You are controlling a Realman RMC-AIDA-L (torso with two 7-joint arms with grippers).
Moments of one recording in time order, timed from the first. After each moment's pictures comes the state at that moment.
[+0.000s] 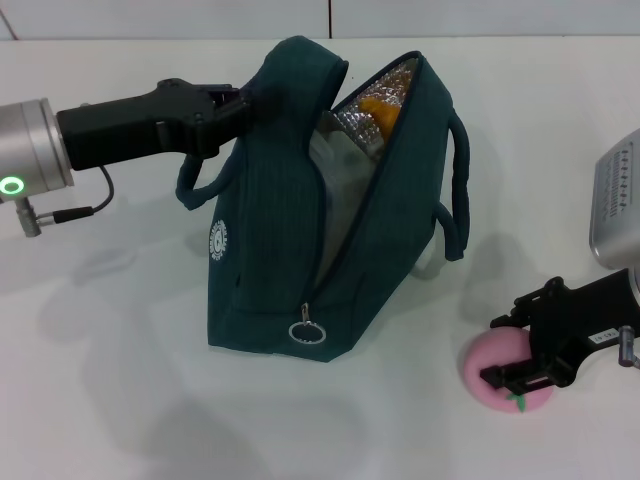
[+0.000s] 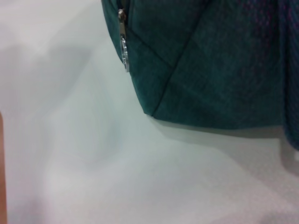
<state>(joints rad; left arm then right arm) -0.50 -2.04 0.88 0.75 1.64 1.54 -1.63 0.38 2.01 -1.53 -1.31 -2.22 -1.43 2.02</state>
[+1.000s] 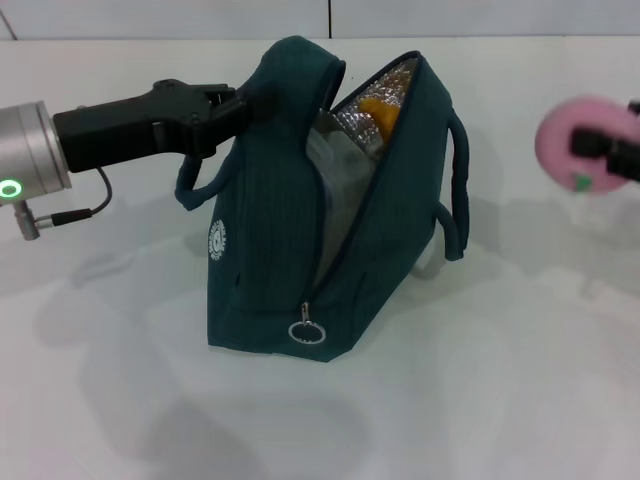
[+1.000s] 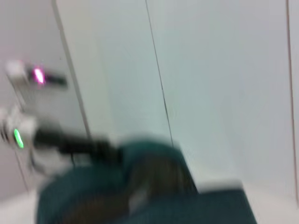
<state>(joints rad) -0.49 -2.05 0.87 0.75 1.63 1.54 -1.62 0.28 2.00 -0.95 -1.19 -1.62 -1.57 1.68</state>
